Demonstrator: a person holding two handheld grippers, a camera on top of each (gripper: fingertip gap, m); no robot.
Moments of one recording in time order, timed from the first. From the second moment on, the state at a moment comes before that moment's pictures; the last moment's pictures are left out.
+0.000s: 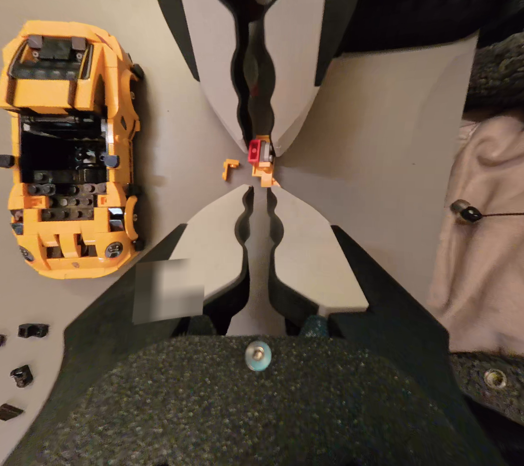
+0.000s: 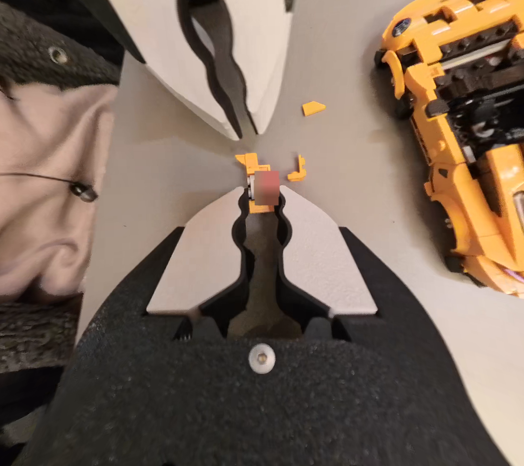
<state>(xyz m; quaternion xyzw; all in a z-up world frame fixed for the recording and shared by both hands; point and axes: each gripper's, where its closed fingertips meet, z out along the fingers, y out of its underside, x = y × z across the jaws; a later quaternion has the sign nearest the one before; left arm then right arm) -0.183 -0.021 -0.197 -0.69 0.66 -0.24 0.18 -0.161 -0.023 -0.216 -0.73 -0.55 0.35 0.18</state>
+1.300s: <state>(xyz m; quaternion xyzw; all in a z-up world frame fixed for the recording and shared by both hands) -0.187 -0.036 -0.167 -0.62 0.64 -0.34 0.31 -0.176 -0.039 -0.170 -0.67 -0.51 0.49 0.21</state>
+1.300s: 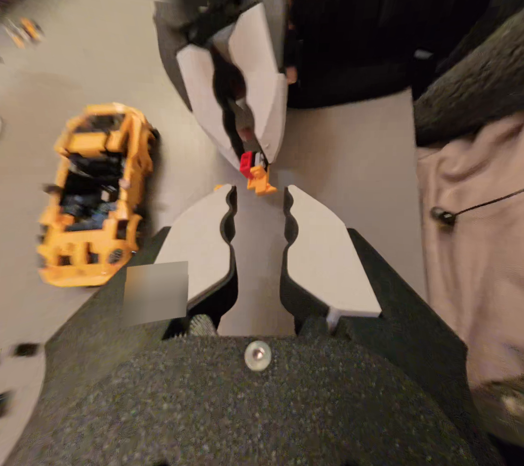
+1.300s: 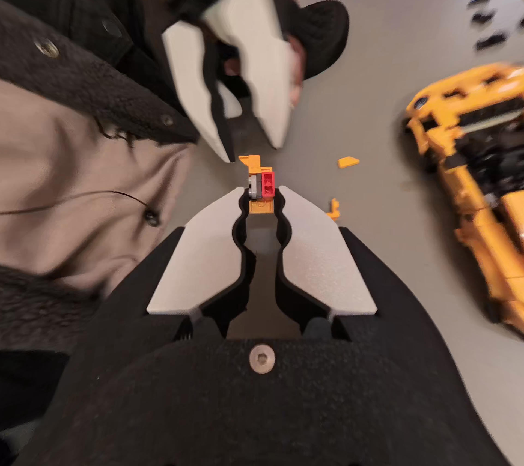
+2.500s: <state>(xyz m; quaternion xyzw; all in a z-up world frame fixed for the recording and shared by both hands) -0.212 0.020 -0.214 -0.65 0.64 -0.32 0.25 -0.169 -0.001 -0.221 -0.69 -0.63 0.20 0.30</state>
